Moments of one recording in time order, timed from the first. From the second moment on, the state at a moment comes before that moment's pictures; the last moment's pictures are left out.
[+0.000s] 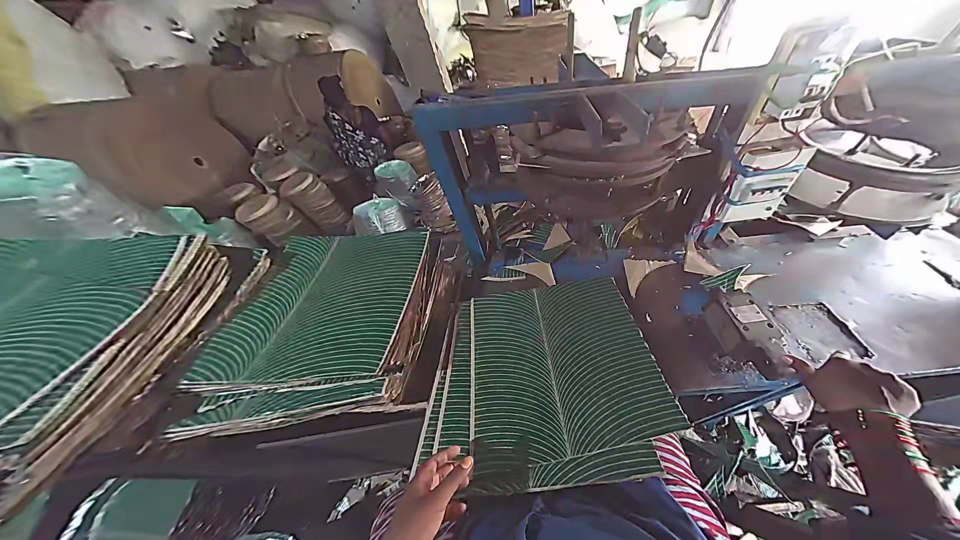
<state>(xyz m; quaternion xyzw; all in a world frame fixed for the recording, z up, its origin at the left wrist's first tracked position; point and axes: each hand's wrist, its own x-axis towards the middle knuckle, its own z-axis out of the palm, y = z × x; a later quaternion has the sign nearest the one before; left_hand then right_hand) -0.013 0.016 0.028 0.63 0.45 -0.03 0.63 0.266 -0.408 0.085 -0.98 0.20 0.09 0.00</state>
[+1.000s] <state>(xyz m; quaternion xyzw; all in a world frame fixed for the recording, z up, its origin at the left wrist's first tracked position) -0.012 0.014 0.040 0.50 0.47 -0.05 0.72 0.386 -0.414 0.068 -0.99 0.10 -0.02 0.13</state>
